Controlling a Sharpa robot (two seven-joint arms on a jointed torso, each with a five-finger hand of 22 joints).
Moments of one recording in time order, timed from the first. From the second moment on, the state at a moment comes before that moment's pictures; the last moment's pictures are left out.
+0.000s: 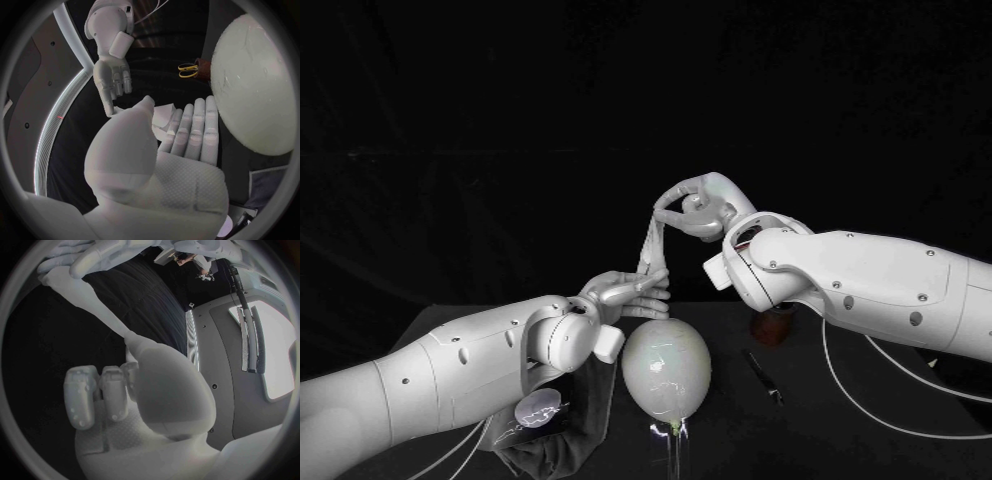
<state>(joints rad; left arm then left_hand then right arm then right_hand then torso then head) 1.27 -0.51 -0.07 1.23 0.00 -0.19 0.12 1.33 -0.14 0.16 0.29 0.05 0.76 0.20 0.17 0.39 0.98 0.19 0.09 0.07 0.87 0.15 0.42 0.43 0.18 0.87 0.27 0.40 0.08 1.53 -0.65 -0.12 1.49 -0.65 -0.70 -0.03 1.48 -0.08 0.43 0.14 0.05 0.98 0.07 0.50 0.49 1.43 0.02 1.44 1.31 1.47 -0.05 1.57 1.31 0.01 1.46 0.05 1.57 1.31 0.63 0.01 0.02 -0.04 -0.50</state>
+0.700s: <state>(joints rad) 1.27 -0.52 -0.07 1.24 0.08 -0.17 0.23 1.55 -0.06 0.19 0.26 0.05 0.90 0.13 0.24 0.39 1.06 0.15 0.18 0.09 0.86 0.13 0.51 0.46 0.18 0.86 0.28 0.37 0.07 1.53 -0.66 -0.12 1.47 -0.65 -0.70 -0.03 1.48 -0.08 0.44 0.13 0.04 0.98 0.07 0.49 0.49 1.43 0.02 1.44 1.31 1.46 -0.05 1.57 1.31 0.01 1.46 0.05 1.56 1.31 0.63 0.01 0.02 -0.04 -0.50</state>
